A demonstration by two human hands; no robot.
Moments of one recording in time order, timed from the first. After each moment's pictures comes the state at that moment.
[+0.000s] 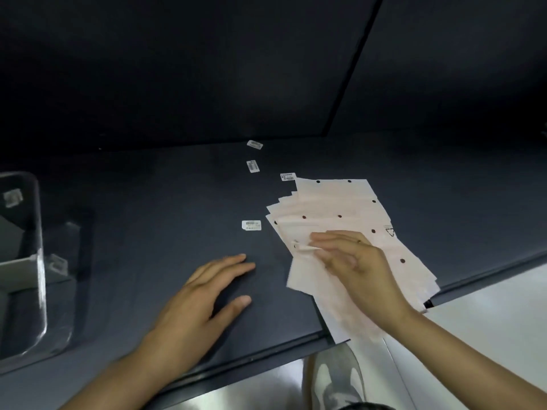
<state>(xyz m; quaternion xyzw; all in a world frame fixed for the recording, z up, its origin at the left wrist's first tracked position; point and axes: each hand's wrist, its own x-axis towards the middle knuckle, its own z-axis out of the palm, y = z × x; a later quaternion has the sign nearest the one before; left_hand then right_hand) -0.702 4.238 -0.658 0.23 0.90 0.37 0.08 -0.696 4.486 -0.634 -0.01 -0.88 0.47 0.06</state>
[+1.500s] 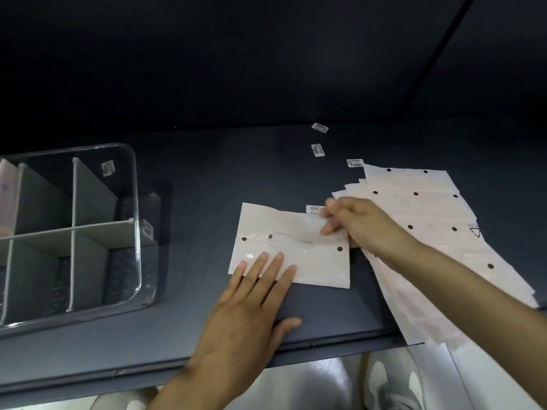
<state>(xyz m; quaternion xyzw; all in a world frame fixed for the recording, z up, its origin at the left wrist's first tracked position) -0.664 4.220 -0.677 0.24 0.97 0.06 -0.01 -0.769 4.419 -0.634 -0.09 -0.85 0.49 -0.17</state>
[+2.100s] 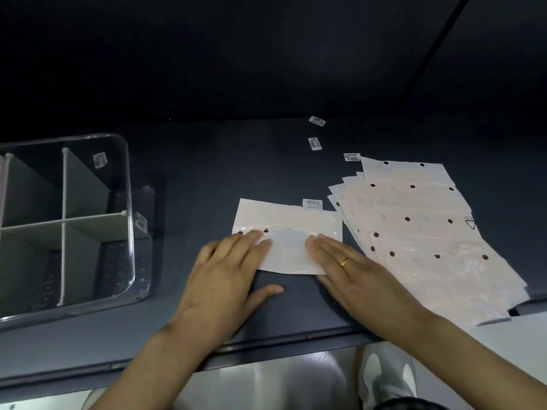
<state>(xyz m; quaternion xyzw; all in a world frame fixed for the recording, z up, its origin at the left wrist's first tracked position) -0.694 4.202 -0.666 0.20 0.98 0.07 0.00 -0.696 4.430 -0.671 0.35 -0.93 -0.05 0.11</state>
